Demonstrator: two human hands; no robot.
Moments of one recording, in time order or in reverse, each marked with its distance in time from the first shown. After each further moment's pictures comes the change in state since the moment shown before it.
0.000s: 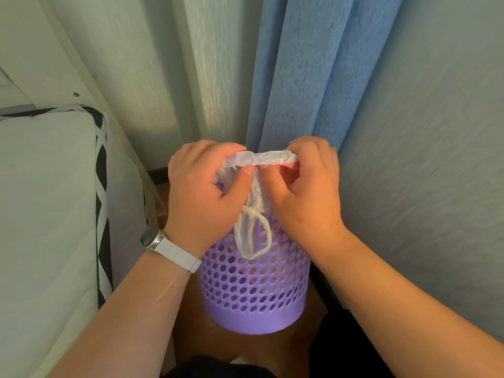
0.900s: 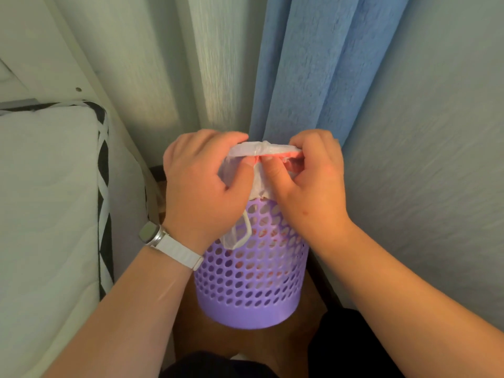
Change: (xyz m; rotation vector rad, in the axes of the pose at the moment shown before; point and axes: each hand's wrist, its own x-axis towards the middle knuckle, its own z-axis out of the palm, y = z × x) left_hand 0.005 0.010 -0.006 0.101 0.048 0.008; right_hand 0.007 -0.003 -0.003 0.022 -0.015 -0.026
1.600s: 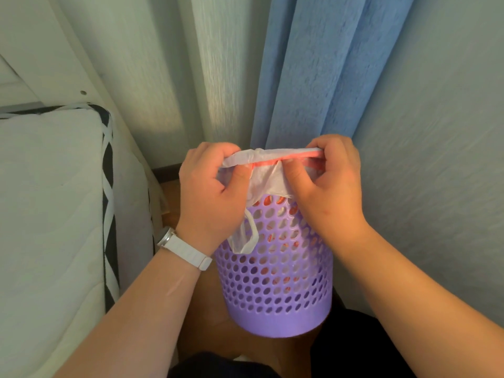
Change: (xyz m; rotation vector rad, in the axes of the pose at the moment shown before) left_hand -0.012 -0.006 0.014 -0.227 0.020 -0.145; right_hand -0.001 0.016 -0.011 0.042 0.021 0.100
